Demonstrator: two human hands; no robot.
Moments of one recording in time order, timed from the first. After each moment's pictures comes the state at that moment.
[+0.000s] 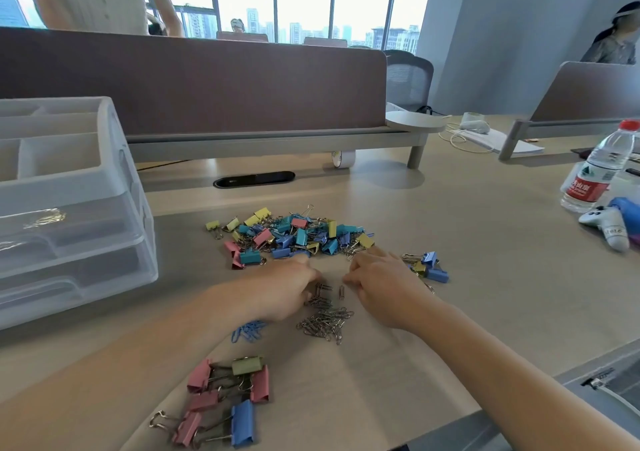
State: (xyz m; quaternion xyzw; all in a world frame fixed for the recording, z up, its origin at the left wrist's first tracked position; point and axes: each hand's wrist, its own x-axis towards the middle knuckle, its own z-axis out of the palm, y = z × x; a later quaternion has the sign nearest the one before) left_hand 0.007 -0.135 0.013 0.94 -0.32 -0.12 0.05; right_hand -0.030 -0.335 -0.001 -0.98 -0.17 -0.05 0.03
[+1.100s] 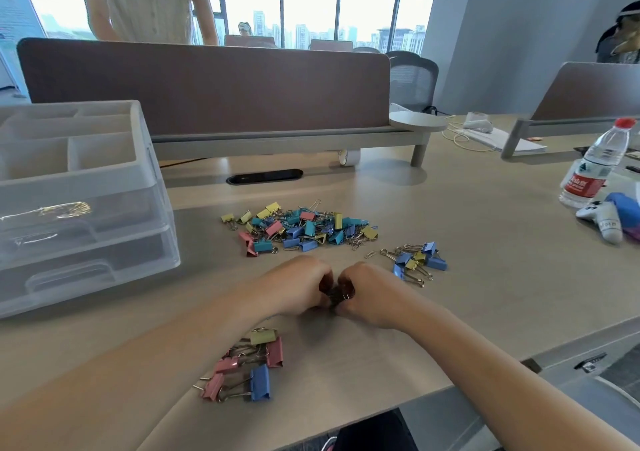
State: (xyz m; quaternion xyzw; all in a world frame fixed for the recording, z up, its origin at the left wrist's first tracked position) left_hand -0.020 -0.142 0.012 0.94 -0.31 -0.10 0.11; right_hand -0.064 -0.296 0.012 -0.99 -0.08 0.07 0.11
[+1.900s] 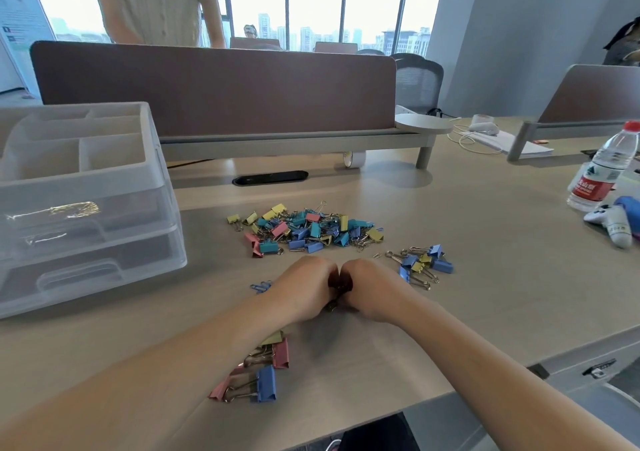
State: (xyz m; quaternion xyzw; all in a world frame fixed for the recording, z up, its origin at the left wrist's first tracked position) left_hand -0.028 -0.145 0.004 0.94 -0.26 -0.03 0.20; right_hand -0.052 -0.285 0.016 -0.99 -0.06 0.09 0.11
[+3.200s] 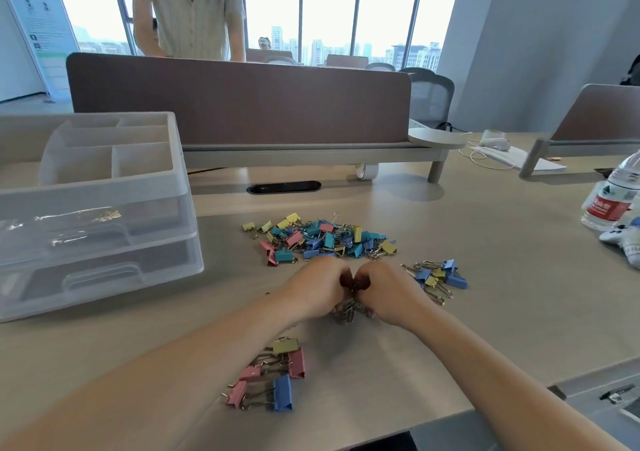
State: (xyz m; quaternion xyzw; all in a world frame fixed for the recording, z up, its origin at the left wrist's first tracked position) left_hand -0.023 -0.139 0.020 0.93 -0.25 -0.05 0.26; right_hand -0.053 -0.282 0.026 -0.99 -0.02 0.02 0.16
